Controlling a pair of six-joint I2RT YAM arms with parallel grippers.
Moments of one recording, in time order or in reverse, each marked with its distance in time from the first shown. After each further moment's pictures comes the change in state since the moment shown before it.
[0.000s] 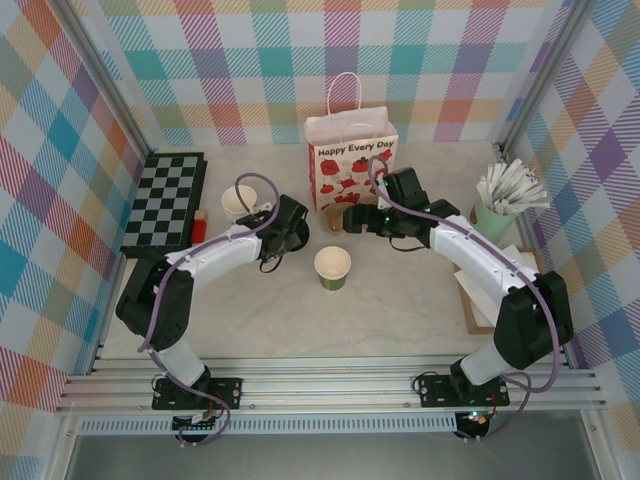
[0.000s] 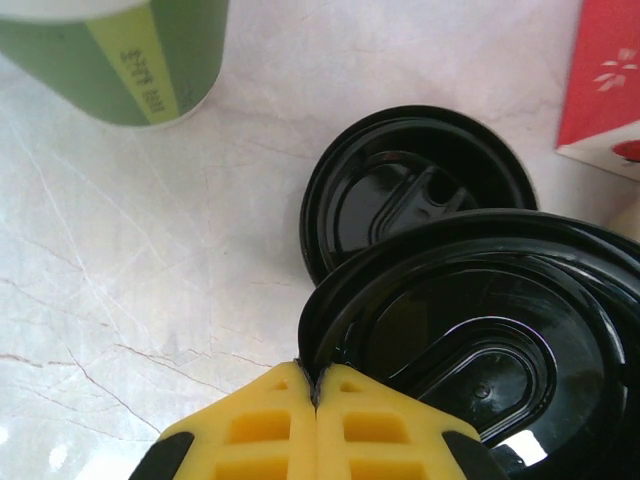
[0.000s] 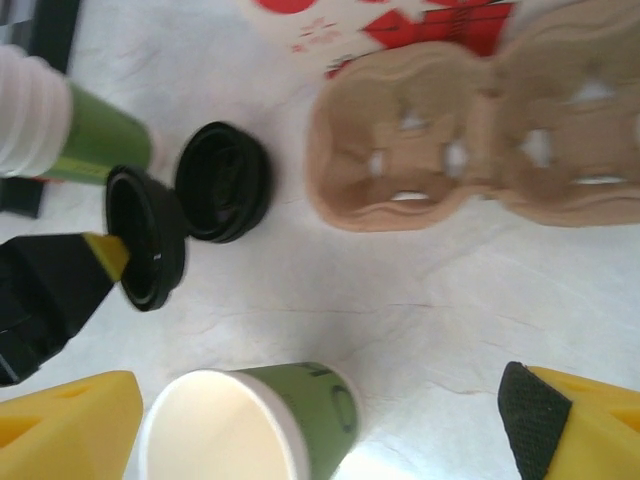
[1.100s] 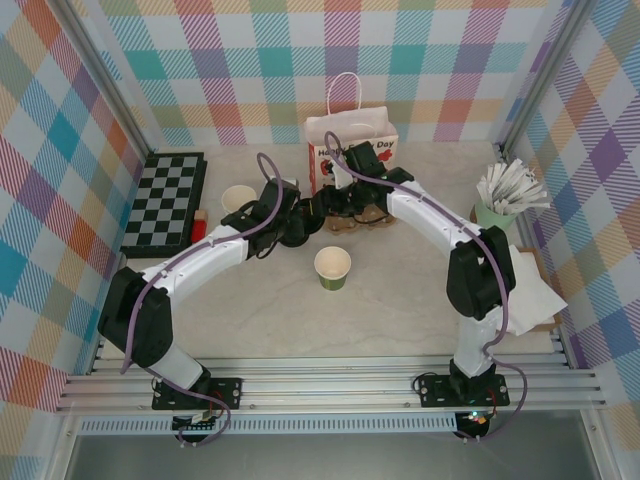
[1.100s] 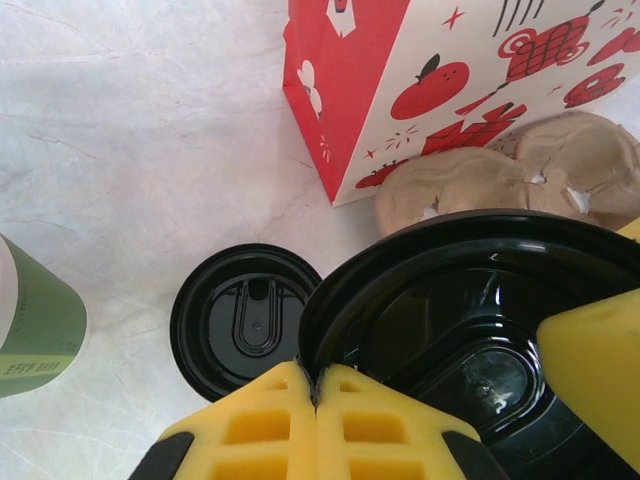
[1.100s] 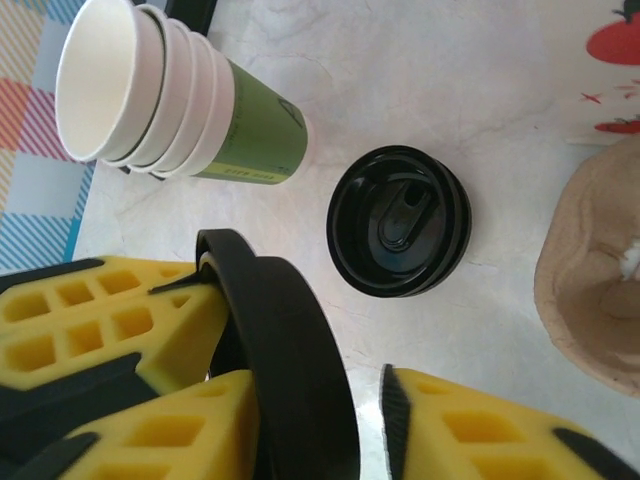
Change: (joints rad) left arm -0.002 -0.108 0.033 0.176 0.113 0.609; right arm 0.071 0.386 0.443 -0.097 -0.208 -0.051
